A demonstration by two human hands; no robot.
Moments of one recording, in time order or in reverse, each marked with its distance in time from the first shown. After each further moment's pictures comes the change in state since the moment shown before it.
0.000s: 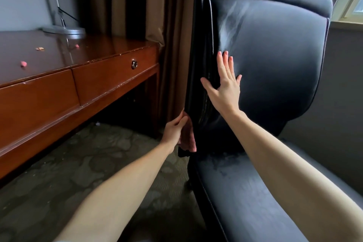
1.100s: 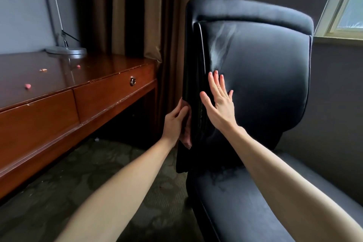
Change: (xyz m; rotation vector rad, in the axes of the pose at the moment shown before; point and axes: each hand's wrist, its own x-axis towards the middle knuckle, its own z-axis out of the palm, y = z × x) left_hand 0.008 0.064 0.019 0.024 -0.028 0.339; right_hand -0.004 0.002 -0.011 0.077 -0.123 -0.026
